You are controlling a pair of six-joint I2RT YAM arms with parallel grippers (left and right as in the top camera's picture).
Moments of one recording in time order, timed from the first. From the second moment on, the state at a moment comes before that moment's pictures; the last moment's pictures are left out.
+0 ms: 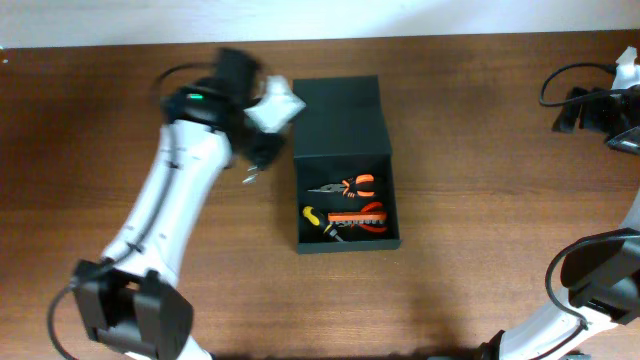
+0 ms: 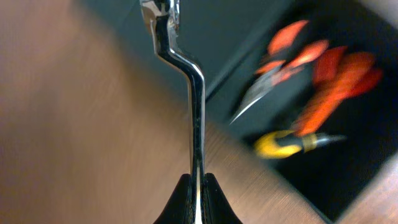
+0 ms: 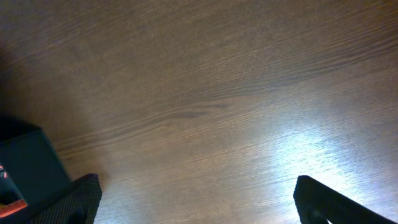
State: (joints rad) left arm -0.34 1.77 1.71 -1.11 0.13 0.52; right arm -0.45 1.95 2.14 -1.55 -0.10 -0.08
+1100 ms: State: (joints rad) left arm -0.63 2.15 1.76 -1.19 0.13 0.78; right arm -0.45 1.95 2.14 -1.55 -0.10 -0.08
